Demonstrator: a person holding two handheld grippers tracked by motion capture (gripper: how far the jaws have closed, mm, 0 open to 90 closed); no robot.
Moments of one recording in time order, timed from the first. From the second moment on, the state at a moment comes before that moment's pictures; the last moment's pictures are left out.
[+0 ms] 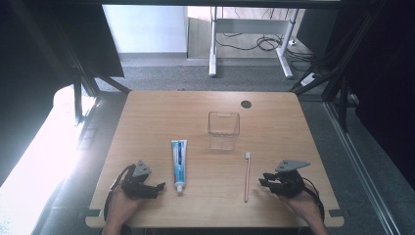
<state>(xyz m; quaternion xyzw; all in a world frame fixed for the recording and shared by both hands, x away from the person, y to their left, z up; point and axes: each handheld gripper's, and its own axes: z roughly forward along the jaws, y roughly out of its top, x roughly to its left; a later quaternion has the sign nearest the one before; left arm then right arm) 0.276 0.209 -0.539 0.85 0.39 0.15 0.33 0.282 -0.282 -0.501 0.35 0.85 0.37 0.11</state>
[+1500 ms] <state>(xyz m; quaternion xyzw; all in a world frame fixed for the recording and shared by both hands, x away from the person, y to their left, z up) 0.276 0.209 -0.539 0.85 0.40 0.16 0.32 0.298 -0.226 -0.520 0.30 0.90 0.32 0.06</state>
